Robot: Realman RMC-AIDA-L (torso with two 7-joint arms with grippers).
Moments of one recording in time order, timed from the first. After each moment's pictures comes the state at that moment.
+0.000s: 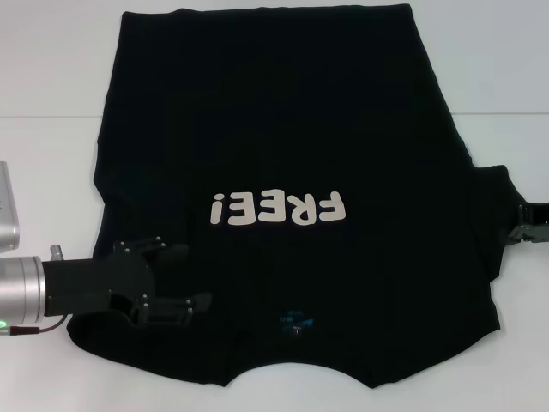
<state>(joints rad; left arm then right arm) -0.52 -2.06 0.60 0.61 2.15 1.50 -1.17 0.82 1.92 -0.65 -0.55 -2.71 -1.20 2.62</state>
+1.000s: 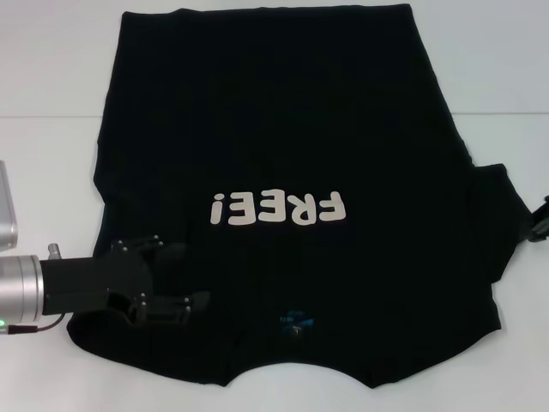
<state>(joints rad) -0.51 -2.06 0.60 0.61 2.15 1.49 -1.17 0.77 1.89 -0.55 -0.61 -2.70 -1.30 2.63</state>
